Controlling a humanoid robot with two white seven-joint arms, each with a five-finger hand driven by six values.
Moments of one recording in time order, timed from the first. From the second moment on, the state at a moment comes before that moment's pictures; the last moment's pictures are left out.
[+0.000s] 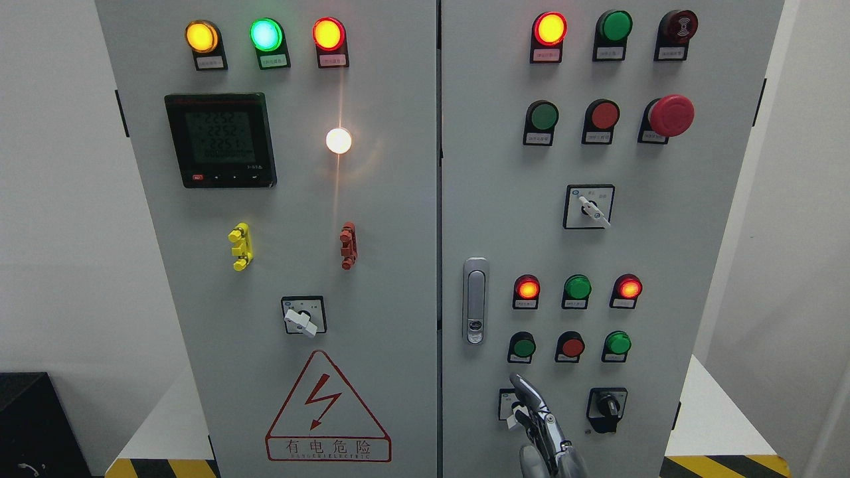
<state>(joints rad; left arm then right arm) 0.00 -0.11 -0.13 0.00 0.16 -0.11 0.00 0.05 0.13 0.26 -2.04 0.15 -0.09 0.01</state>
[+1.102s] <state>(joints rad) 0.00 -0.11 -0.13 0.00 0.16 -0.11 0.00 0.00 0.13 0.22 -2.03 0.24 0.02 -0.06</state>
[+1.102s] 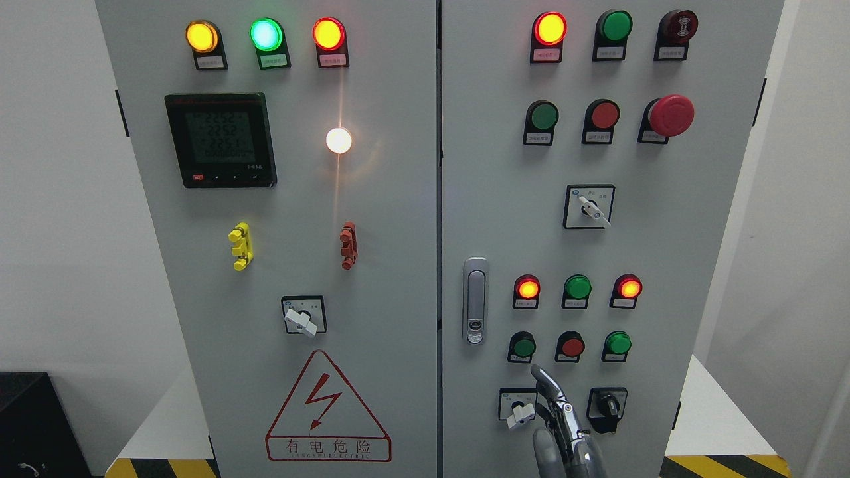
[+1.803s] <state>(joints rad) 0.00 -0.11 -0.13 0.00 0.16 -0.11 0.00 -0.05 0.13 0.22 -2.00 0.78 0.00 -0.13</state>
